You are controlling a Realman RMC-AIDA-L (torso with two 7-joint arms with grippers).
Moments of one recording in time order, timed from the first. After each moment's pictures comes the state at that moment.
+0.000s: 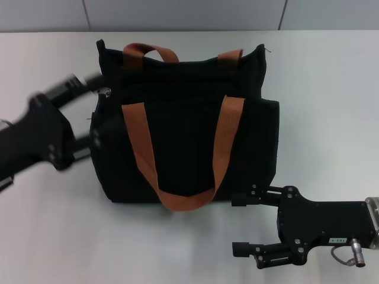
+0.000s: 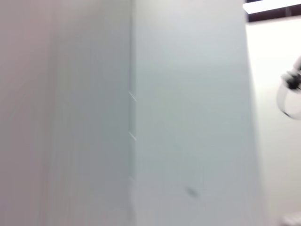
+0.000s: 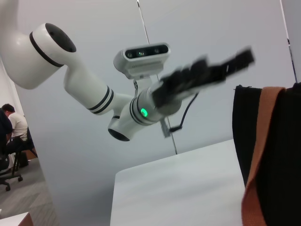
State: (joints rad) left arm -0.51 -1.99 -0.10 0.23 2.33 2.01 -0.76; right arm 0.49 2.08 -0.65 -0.32 -2.11 -1.79 0.93
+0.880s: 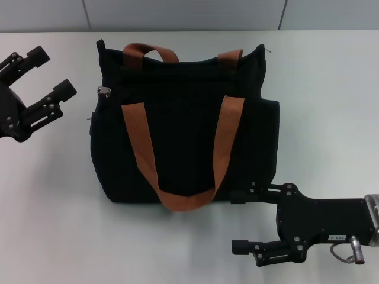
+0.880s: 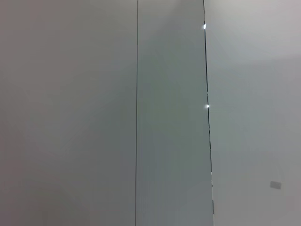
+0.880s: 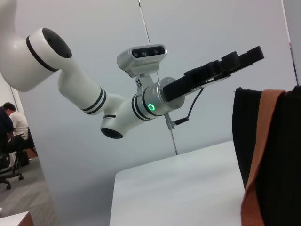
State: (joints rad) left arm -0.46 -1.97 -0.07 0.32 2.15 1.93 -0.81; right arm 0.50 2.08 -0.65 -0.32 -2.11 -1.79 0.93
